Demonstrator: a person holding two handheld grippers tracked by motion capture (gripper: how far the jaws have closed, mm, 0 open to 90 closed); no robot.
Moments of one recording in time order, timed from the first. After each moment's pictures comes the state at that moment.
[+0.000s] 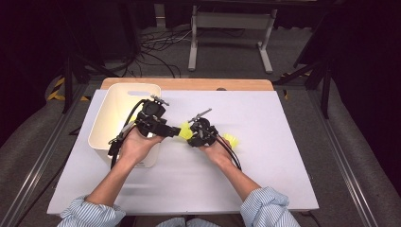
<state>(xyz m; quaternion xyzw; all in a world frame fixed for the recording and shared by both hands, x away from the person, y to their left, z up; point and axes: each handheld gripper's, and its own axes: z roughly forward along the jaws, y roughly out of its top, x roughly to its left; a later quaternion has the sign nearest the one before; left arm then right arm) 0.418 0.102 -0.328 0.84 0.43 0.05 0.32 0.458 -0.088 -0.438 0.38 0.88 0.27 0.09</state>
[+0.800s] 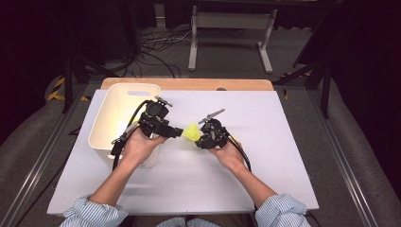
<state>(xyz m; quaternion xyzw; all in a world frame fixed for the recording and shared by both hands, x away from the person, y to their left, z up) 0.418 0.094 -0.331 0.85 0.42 0.04 0.32 0.438 -0.120 -0.417 0.37 0.88 0.29 0.08</state>
